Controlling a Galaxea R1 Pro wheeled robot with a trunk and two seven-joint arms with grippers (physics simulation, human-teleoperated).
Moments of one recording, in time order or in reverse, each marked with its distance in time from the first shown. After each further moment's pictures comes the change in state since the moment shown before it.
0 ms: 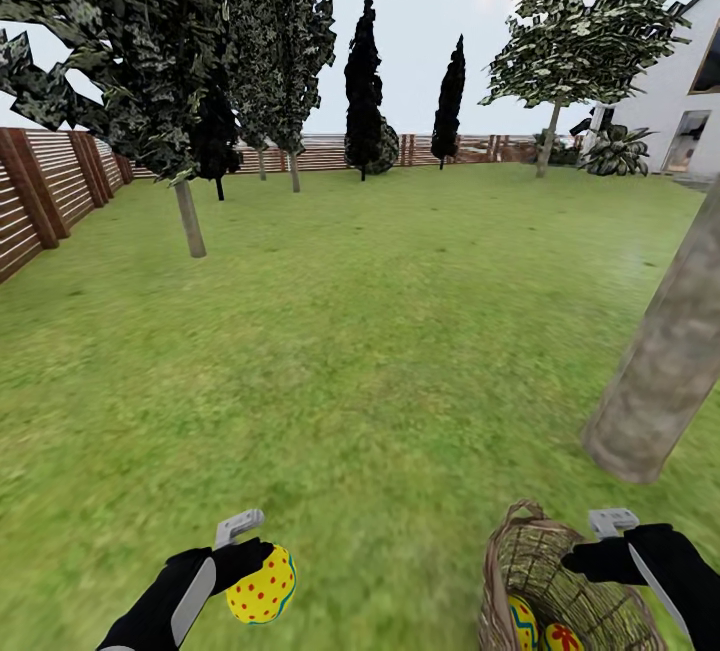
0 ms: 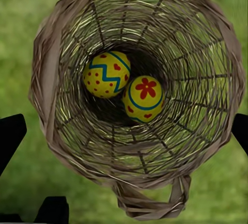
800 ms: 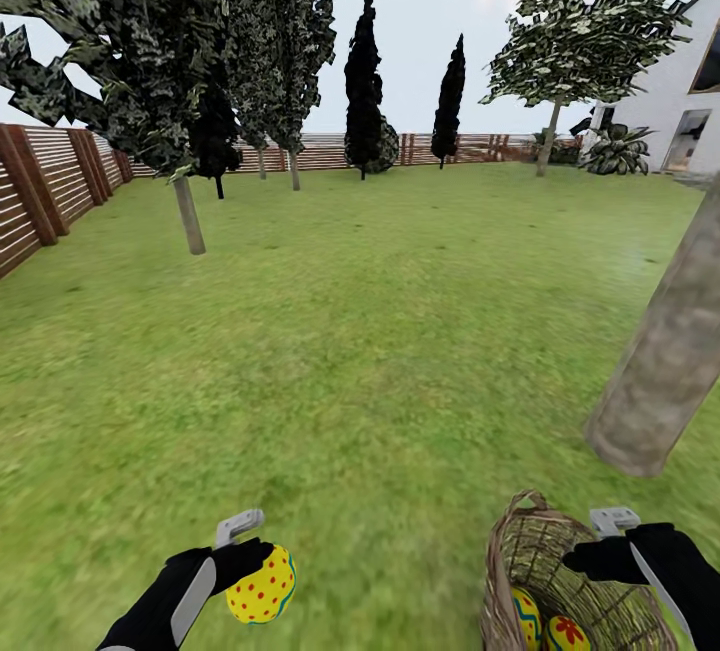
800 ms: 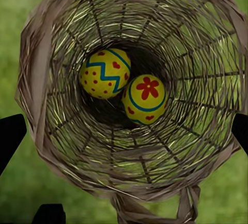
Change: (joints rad) left arm 0.000 0.000 0.000 0.000 0.000 0.000 0.000; right arm 0.000 -0.003 -0.004 -0.003 0.001 0.001 0.001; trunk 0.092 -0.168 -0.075
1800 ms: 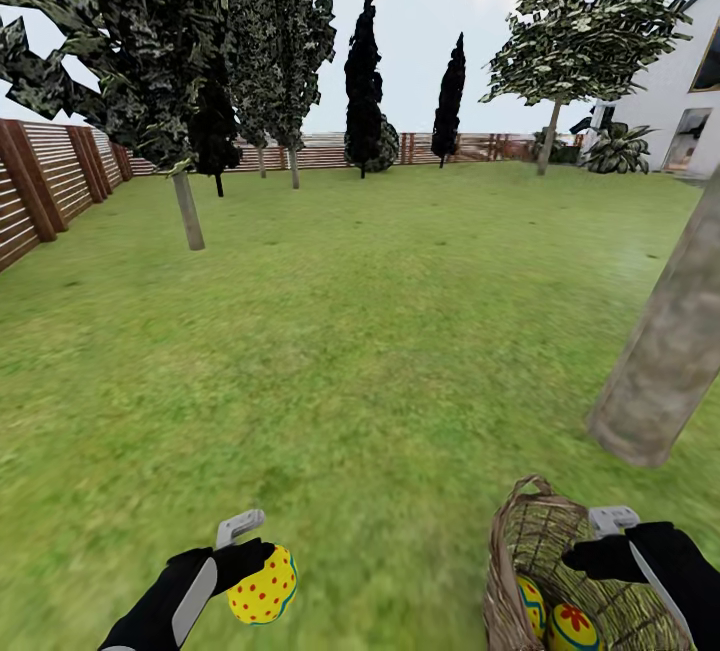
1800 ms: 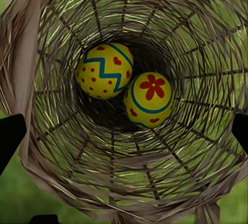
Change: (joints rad) left arm 0.000 -0.003 -0.001 0.002 0.003 0.001 -0.002; right arm 0.001 0.000 0.002 -0.008 0.001 0.000 0.000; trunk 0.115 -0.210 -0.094
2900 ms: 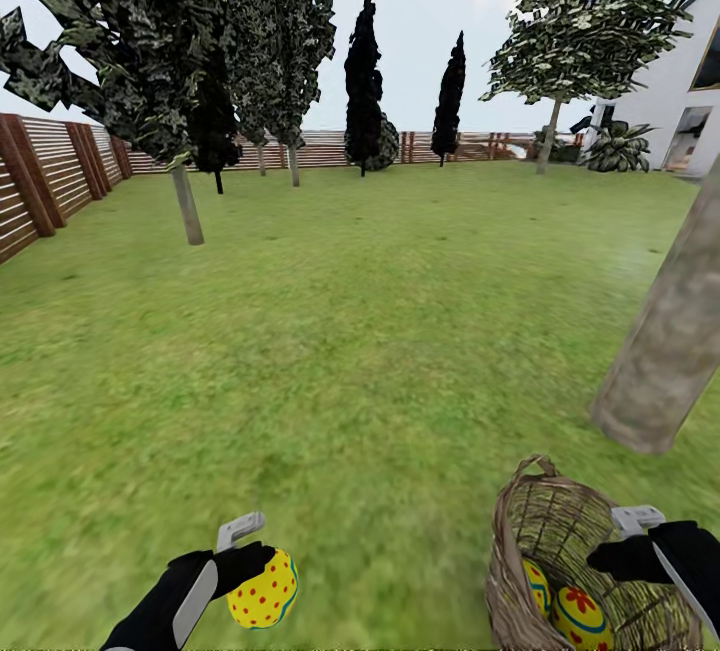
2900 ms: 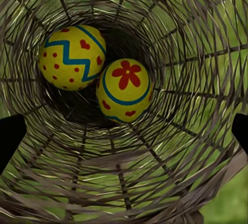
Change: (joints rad) left arm 0.000 -0.002 0.000 0.014 -0.001 -0.001 0.000; right arm -0.001 -0.057 -0.004 0.004 0.019 0.003 0.001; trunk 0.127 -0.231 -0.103
